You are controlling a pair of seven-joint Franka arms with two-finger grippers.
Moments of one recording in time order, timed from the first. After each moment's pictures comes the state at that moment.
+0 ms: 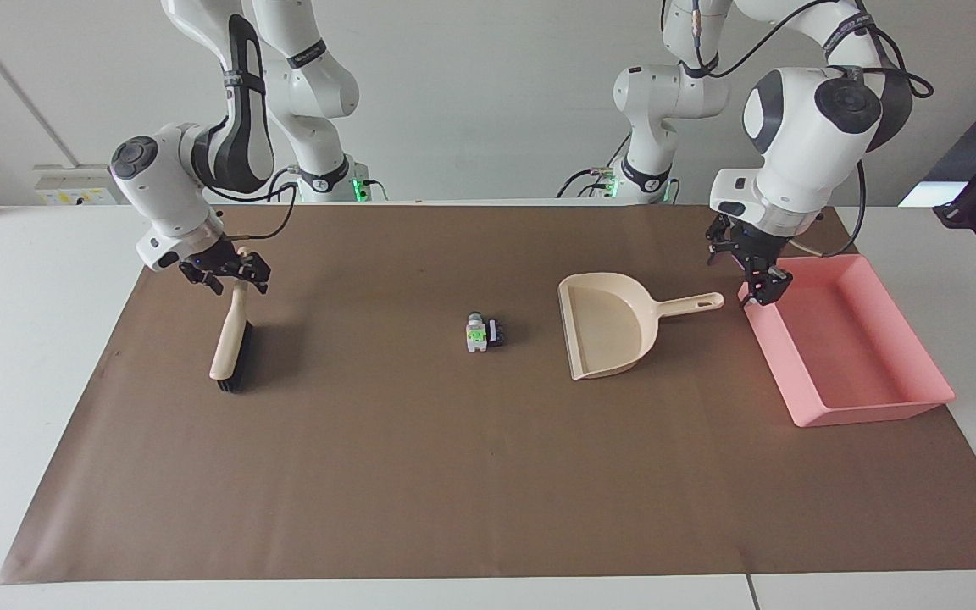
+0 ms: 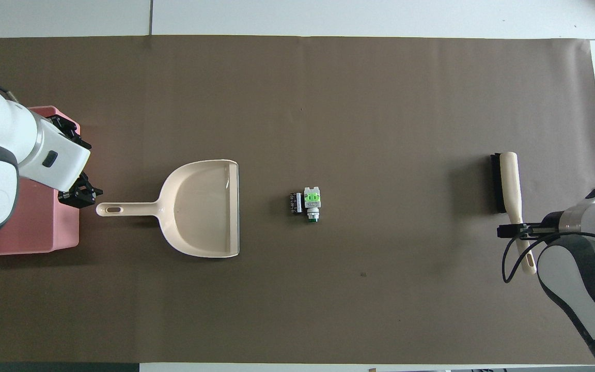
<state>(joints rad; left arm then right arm) -0.18 -0.02 -0.02 -1.92 0.09 1.89 1.17 -0.19 -0.17 -0.05 -2.52 0.08 2.30 -0.24</state>
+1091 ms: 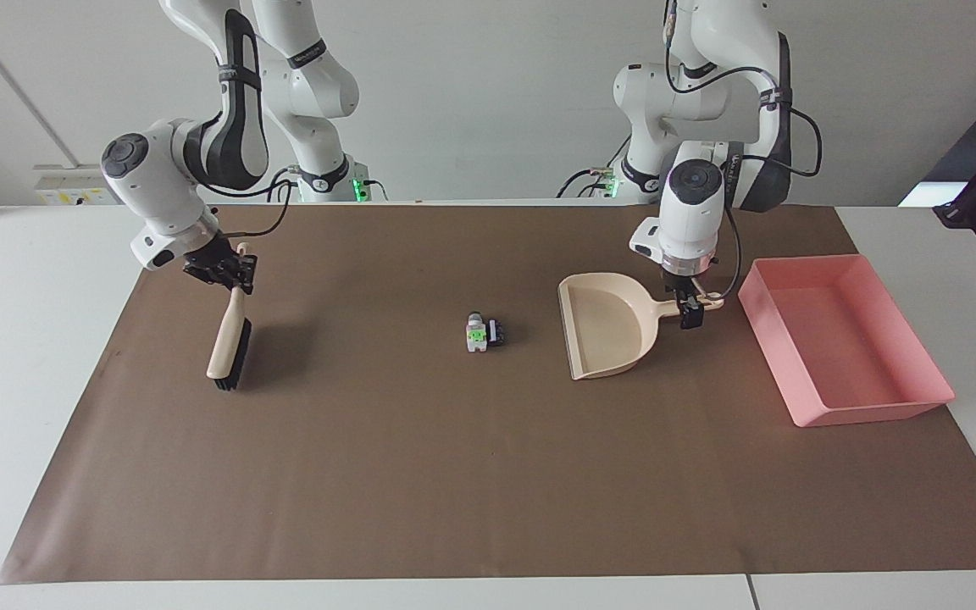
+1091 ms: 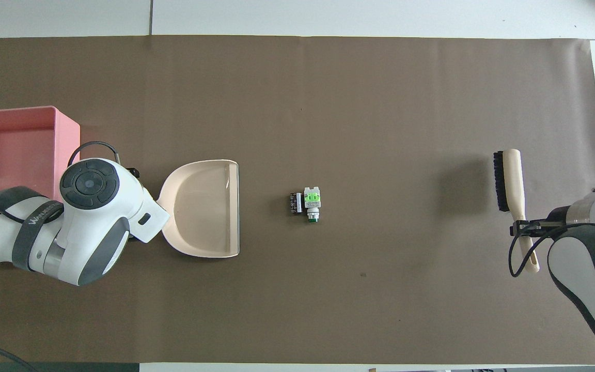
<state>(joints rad) -0.29 -0.01 -0.02 -2.29 0.28 2.18 1.06 -0.17 -0.17 -0.04 -2.42 0.08 2.15 -0.18</state>
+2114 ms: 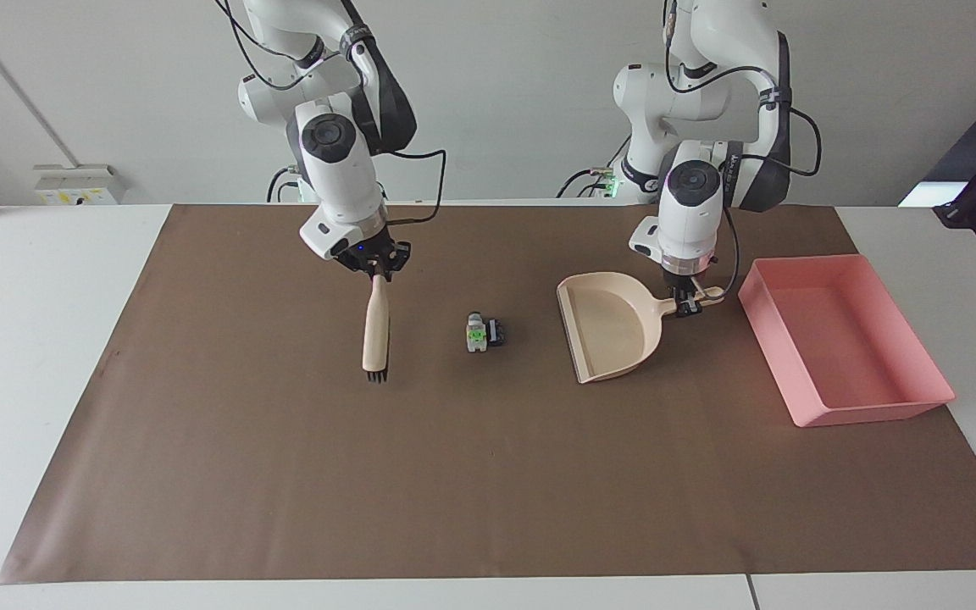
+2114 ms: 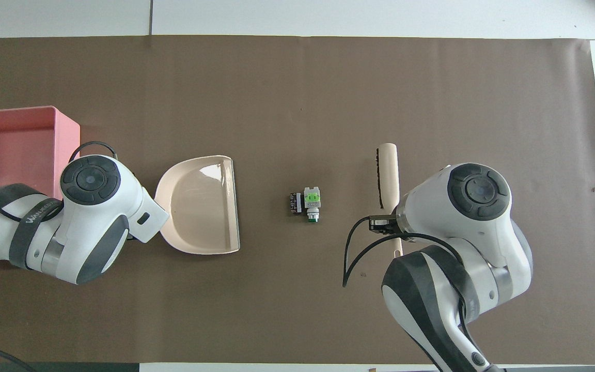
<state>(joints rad) -0.30 -0.02 -0.02 -2.25 0.29 2.09 1.06 0.44 -0.06 -0.02 -2.22 0.08 2.06 0.45</state>
